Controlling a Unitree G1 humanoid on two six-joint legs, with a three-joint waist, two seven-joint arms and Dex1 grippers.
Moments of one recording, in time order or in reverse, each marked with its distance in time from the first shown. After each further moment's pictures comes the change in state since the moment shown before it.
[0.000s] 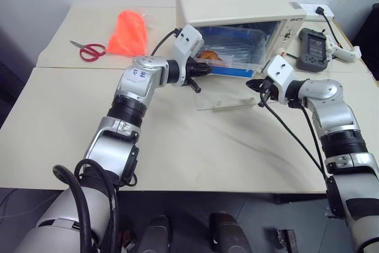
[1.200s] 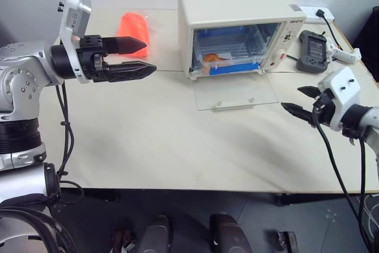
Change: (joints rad) left arm 0.253 0.571 0.305 -0.571 -0.435 0.322 -0.362; right arm 0.637 -0.226 -0.453 -0.918 0.307 0.601 -0.072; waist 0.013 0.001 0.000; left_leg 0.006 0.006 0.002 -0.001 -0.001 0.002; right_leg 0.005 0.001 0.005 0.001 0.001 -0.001
